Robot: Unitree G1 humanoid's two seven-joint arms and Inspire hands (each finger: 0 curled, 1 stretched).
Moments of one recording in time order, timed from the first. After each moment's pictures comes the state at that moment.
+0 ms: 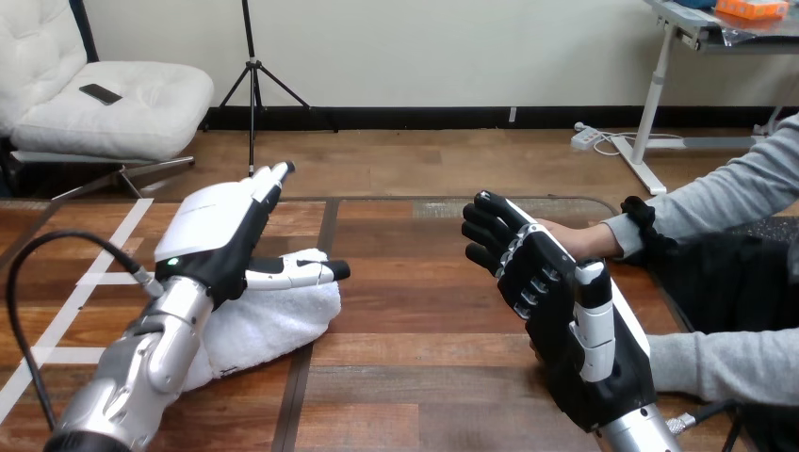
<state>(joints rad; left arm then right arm) -0.50 0.43 -0.20 0.79 0.74 -0.31 0.17 0.11 -0.06 0.01 0.12 0.29 -0.44 0.51</state>
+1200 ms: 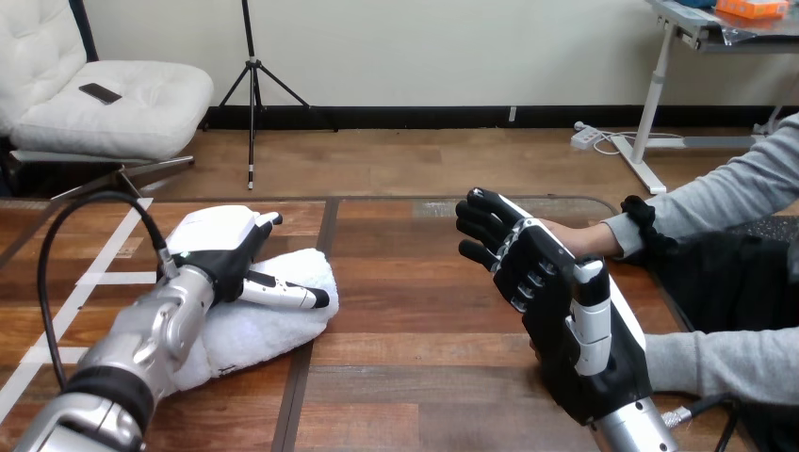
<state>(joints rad) -0.76 0.42 -0.40 1.19 0.79 -0.19 0.09 0.09 -0.04 0.01 0.12 0.28 -0.44 0.50</state>
